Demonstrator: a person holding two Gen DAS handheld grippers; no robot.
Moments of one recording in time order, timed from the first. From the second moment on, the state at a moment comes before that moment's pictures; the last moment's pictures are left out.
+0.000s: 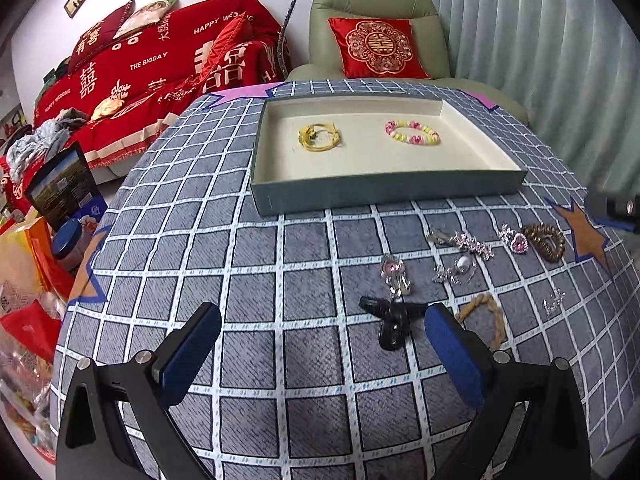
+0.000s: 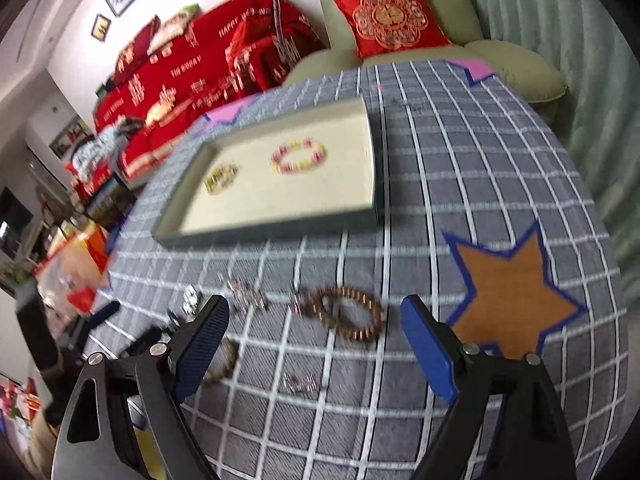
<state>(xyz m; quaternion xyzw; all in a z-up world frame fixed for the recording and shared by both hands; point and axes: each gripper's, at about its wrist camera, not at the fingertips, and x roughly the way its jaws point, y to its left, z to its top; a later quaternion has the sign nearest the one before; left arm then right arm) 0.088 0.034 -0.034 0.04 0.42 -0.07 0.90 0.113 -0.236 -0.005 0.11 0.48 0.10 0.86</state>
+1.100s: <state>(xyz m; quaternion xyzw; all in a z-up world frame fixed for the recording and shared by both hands) 0.092 0.012 -0.054 0.05 0.45 -0.11 0.89 0.135 -0.177 -0.054 0.06 0.51 0.10 0.85</state>
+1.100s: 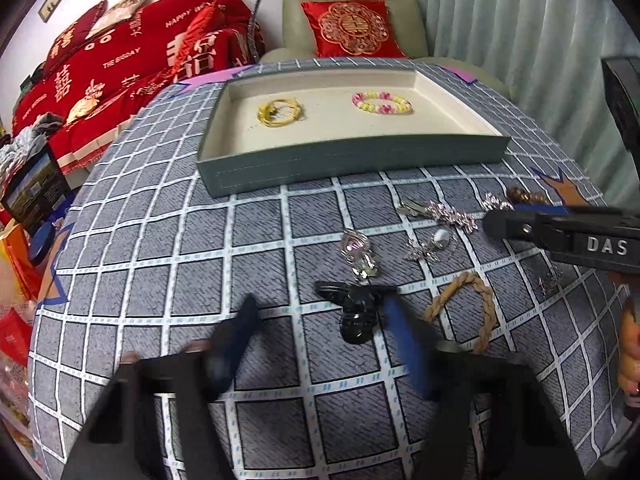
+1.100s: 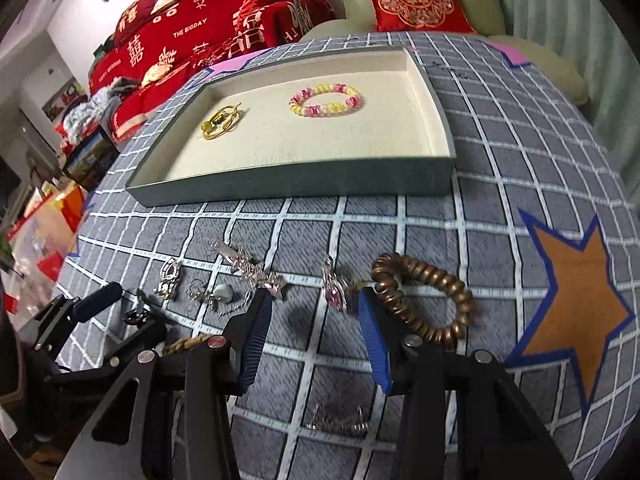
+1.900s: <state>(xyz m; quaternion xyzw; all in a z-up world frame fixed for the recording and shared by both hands) 0.079 0.016 -0.033 0.02 0.43 -0.12 0.89 0.117 -0.186 -0.032 0.07 0.49 0.12 0.86</state>
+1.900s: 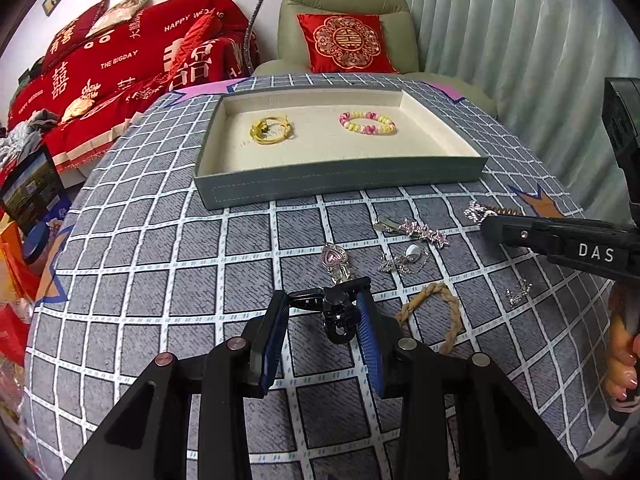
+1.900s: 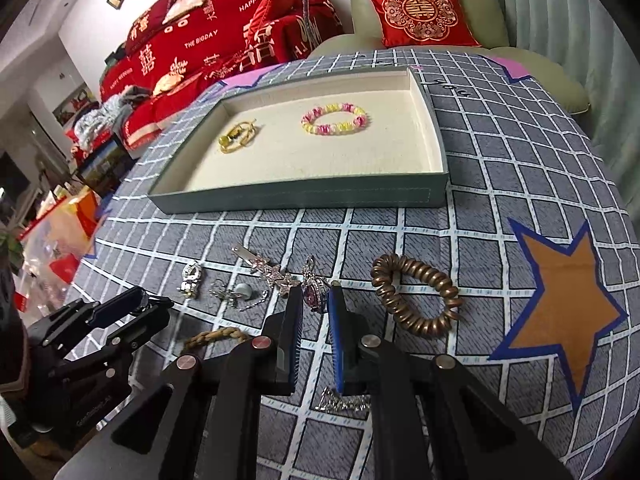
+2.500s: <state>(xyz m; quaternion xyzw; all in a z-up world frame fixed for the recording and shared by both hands) 0.081 0.038 0.030 -0.02 0.39 -0.12 0.92 0.121 -0.207 0.026 0.14 0.45 0.15 0.87</state>
